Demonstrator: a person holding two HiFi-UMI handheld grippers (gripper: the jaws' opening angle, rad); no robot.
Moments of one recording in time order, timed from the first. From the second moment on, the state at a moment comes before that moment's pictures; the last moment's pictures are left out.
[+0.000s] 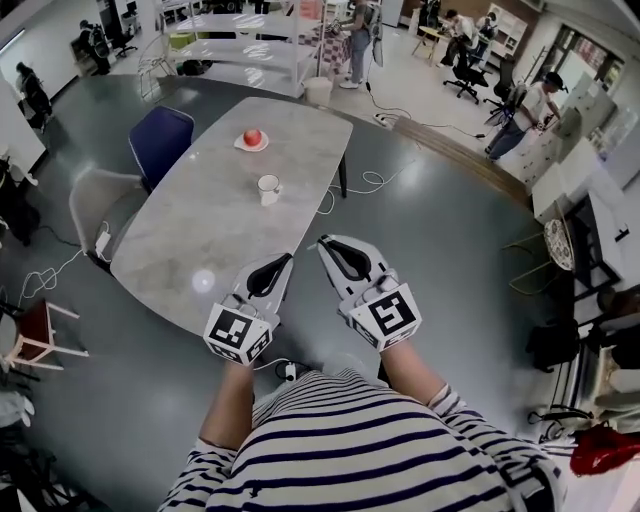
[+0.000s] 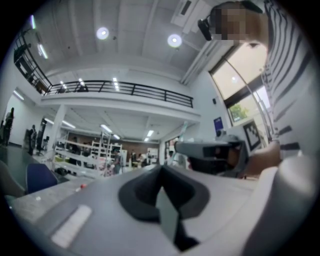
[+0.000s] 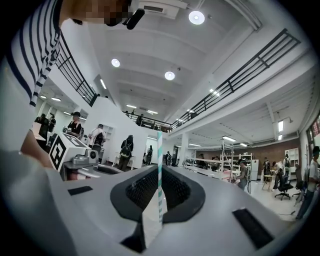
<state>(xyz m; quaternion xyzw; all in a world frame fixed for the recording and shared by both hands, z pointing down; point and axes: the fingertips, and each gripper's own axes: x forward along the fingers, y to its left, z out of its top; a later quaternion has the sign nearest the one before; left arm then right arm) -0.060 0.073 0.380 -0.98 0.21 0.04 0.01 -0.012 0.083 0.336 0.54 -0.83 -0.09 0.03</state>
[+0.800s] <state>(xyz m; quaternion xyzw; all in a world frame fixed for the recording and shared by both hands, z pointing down) -0.026 -0.086 0.393 -0.97 0.25 0.03 -0.01 0.031 -0.081 0.333 0.51 -0.86 -0.08 0.02</state>
